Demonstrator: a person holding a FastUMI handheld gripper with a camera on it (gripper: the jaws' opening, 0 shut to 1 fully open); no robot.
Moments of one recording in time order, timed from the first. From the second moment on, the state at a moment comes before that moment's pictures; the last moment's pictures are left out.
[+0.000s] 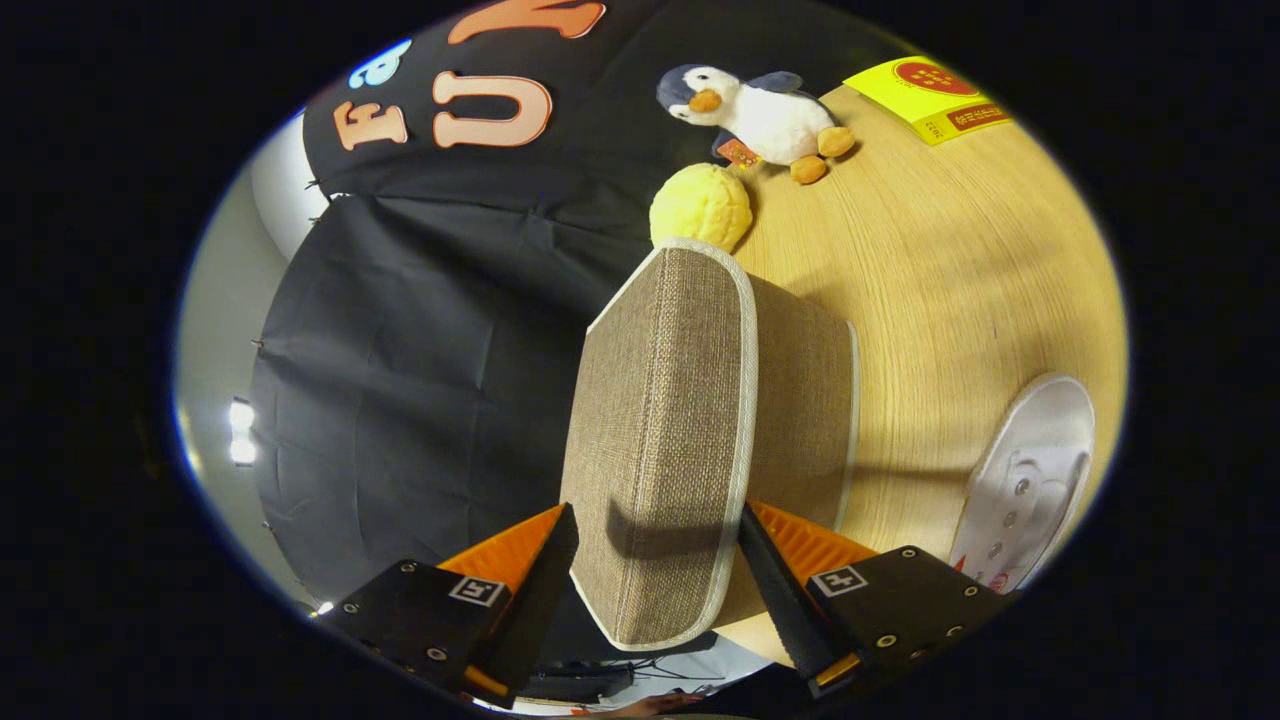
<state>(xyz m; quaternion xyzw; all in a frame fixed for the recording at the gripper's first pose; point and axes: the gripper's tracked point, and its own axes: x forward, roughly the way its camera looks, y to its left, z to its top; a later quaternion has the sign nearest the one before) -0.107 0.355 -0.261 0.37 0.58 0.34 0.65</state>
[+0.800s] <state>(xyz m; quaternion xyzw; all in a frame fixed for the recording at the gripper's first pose) -0.085 0.377 -0.165 0.38 0.51 0.38 0.67</state>
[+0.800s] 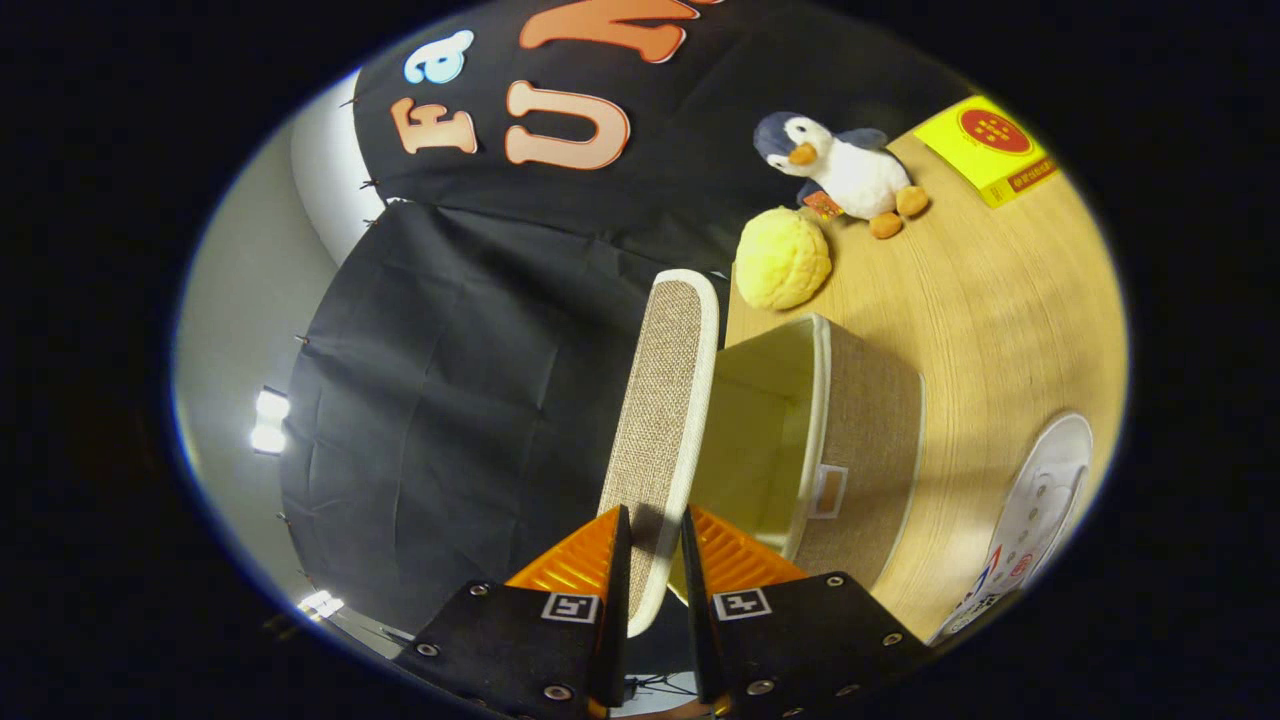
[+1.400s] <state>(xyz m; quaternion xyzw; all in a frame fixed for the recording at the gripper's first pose) -0.087 0.469 -0.116 0.34 0.49 0.42 0.69</state>
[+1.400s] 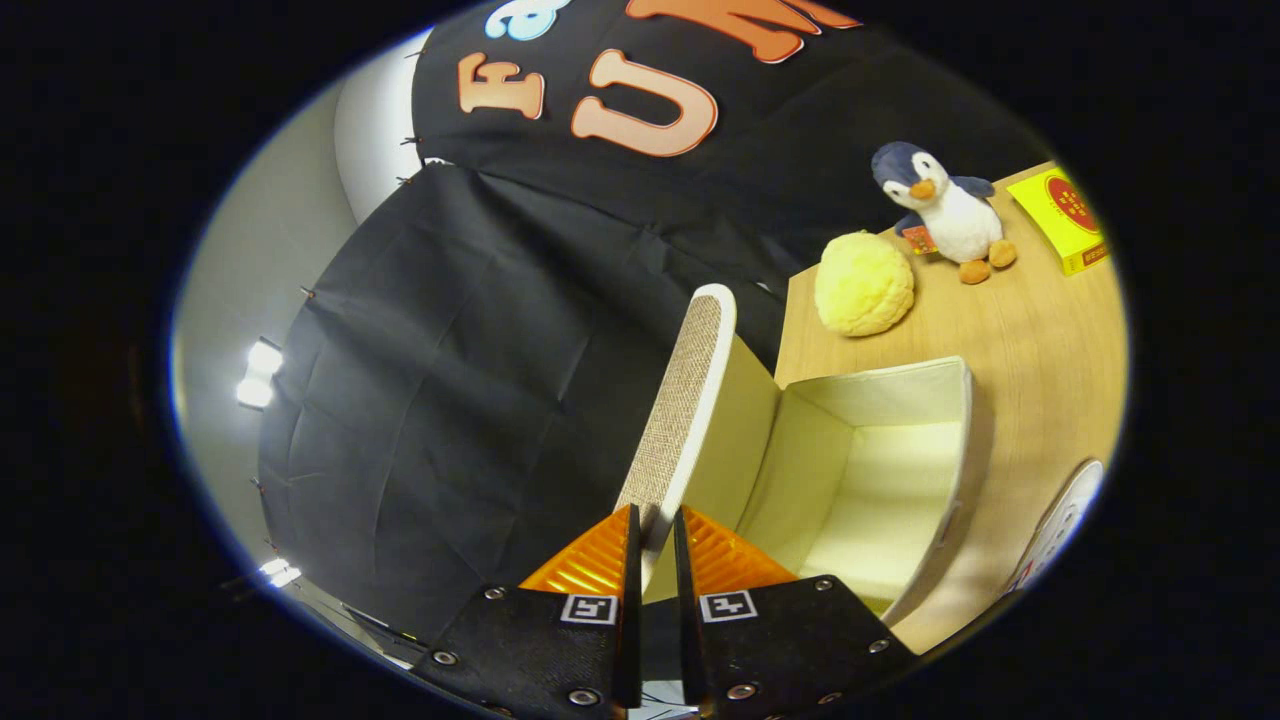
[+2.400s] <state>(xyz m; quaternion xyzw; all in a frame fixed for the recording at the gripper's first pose) -0.092 0.504 -0.173 0.28 0.52 0.33 0.74</state>
